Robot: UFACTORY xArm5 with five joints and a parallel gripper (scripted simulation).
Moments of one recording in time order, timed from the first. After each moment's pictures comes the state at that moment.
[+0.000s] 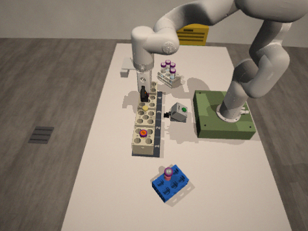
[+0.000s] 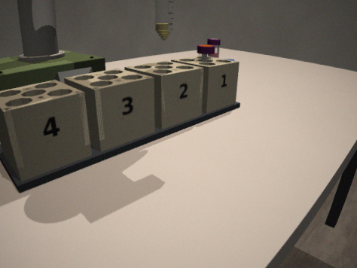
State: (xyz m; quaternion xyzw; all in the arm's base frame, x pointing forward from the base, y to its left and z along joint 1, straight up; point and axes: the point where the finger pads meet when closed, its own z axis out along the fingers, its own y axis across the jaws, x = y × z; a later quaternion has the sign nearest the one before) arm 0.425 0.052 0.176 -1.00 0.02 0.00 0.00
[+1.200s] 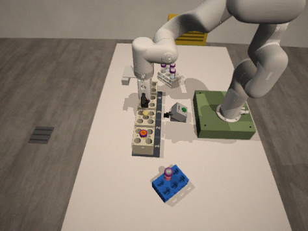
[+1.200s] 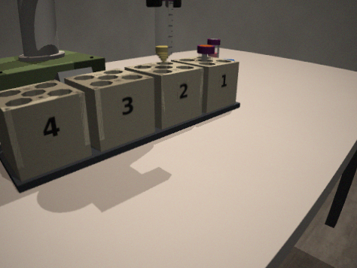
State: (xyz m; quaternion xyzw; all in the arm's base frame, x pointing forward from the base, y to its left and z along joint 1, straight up) arm 0.425 0.052 0.138 -1.00 0.02 0.00 0.00
